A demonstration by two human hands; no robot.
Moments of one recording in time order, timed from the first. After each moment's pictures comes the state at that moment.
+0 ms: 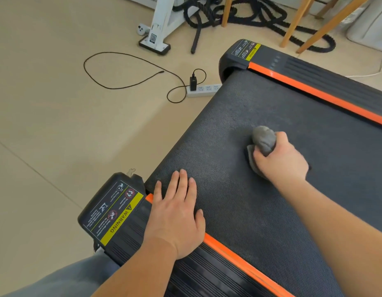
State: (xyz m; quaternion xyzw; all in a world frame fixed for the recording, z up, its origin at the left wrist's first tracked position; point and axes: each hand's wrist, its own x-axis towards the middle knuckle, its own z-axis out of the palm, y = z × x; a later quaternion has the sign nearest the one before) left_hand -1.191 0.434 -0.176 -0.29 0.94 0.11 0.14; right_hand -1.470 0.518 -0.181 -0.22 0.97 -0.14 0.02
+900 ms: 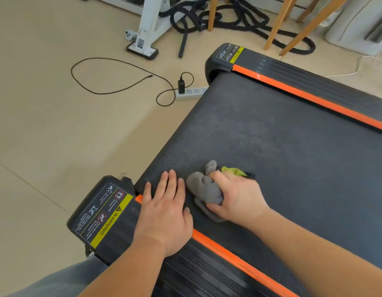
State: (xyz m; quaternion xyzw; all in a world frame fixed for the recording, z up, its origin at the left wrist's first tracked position) left_hand -1.191 0.434 -0.179 -0.30 0.94 0.10 0.12; right_hand -1.374 0.548 -0.188 -0.55 0.82 -0.13 0.02
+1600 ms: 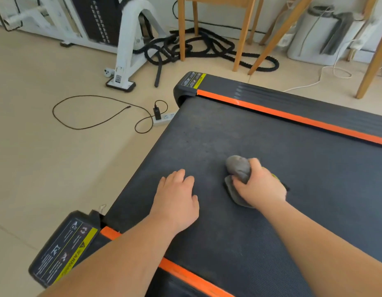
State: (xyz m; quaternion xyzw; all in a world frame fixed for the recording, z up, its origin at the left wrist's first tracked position) left_hand -1.317 0.448 -0.139 -0.25 0.95 0.14 0.08; right_hand -1.494 0.606 -0.168 -0.21 0.96 -0.14 0.10
